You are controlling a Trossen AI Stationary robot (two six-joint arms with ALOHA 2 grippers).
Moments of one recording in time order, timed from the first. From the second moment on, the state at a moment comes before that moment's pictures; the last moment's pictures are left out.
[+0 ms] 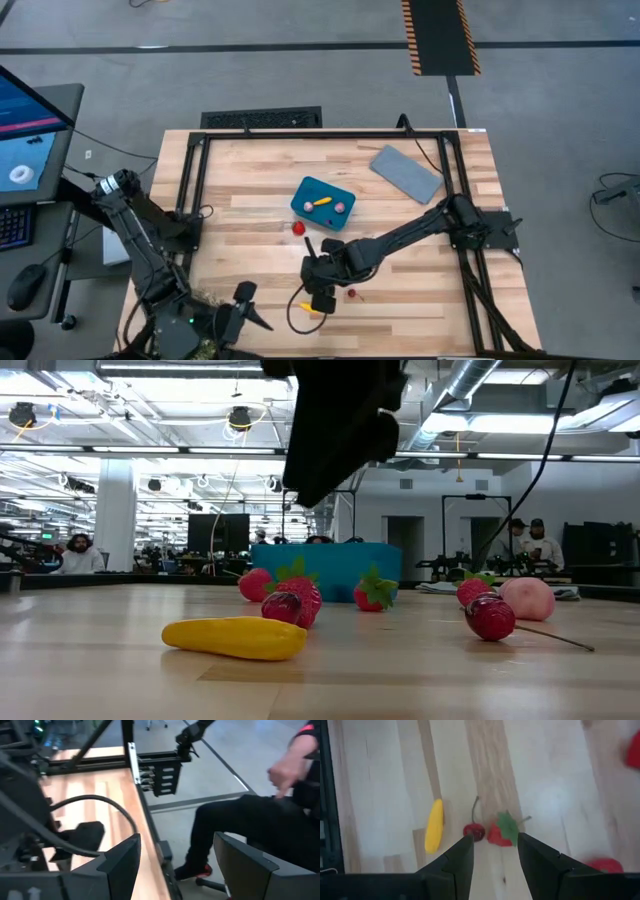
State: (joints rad) left arm -0.95 1.51 1.42 -0.41 -0.51 -0.41; right arm 0.39 2.13 1.76 -0.78 0.10 0.50
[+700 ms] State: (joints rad) left arm -1.05 1.51 1.42 -0.41 -0.60 -0.48; right arm 0.34 2.24 1.76 -0.70 -0.02 0.50
